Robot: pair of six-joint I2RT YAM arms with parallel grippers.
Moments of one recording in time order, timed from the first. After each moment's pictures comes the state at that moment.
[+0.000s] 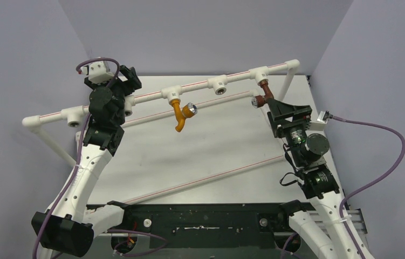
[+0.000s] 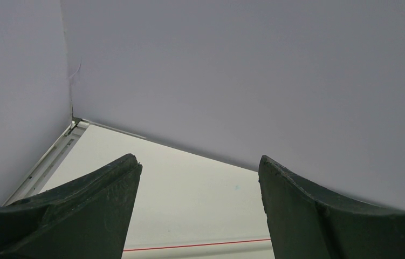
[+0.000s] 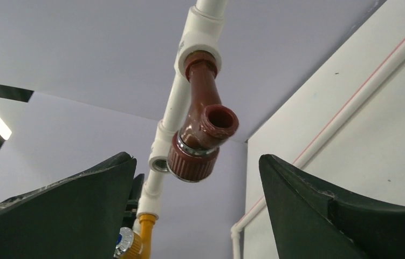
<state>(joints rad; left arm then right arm) -0.25 1.12 1.09 0.13 -0.40 -0.28 0.28 0.64 0.72 0.02 0.08 1.30</state>
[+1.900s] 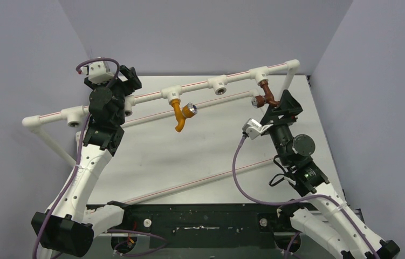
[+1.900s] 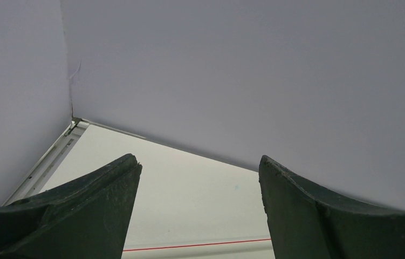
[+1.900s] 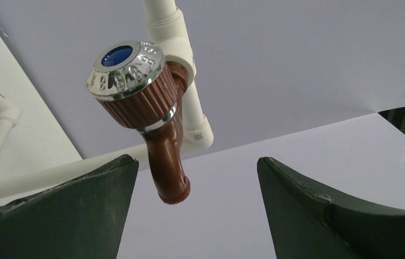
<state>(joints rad) -0.25 1.12 1.09 0.13 -0.40 -0.28 0.55 0.69 0.69 0.16 0.25 -1.40</state>
